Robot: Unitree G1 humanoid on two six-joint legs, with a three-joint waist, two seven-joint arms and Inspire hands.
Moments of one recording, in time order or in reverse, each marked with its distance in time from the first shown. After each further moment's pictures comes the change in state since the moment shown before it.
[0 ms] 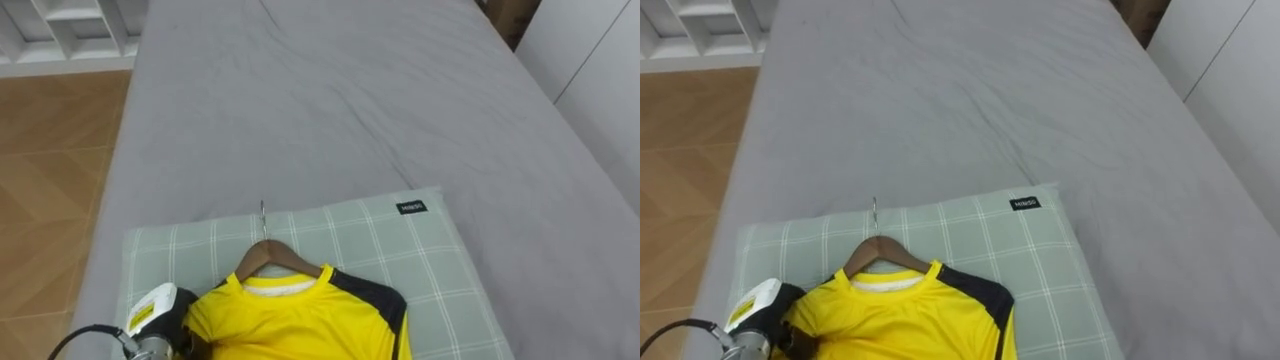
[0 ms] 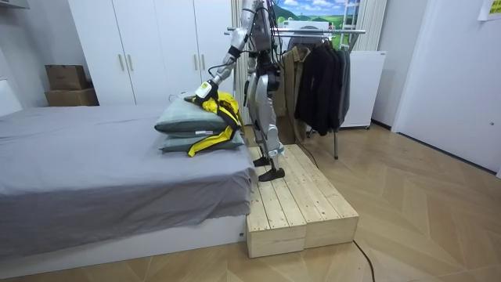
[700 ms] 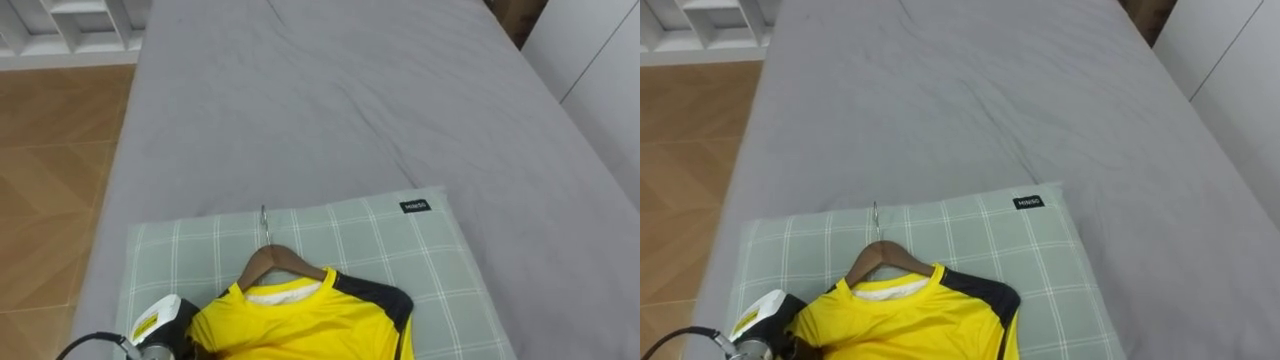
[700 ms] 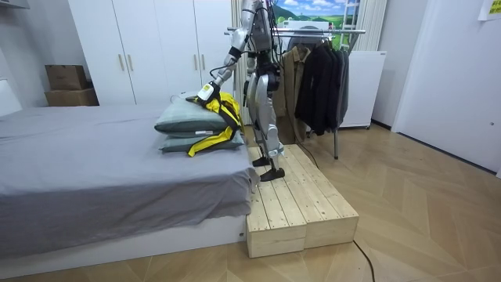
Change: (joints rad) left arm 0.001 -0.003 0.002 0.000 0.000 -0.002 -0.018; right arm -0.002 0.000 0.002 0.000 0.001 -0.006 0.005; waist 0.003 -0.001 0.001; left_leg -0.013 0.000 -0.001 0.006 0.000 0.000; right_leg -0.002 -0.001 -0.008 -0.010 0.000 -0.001
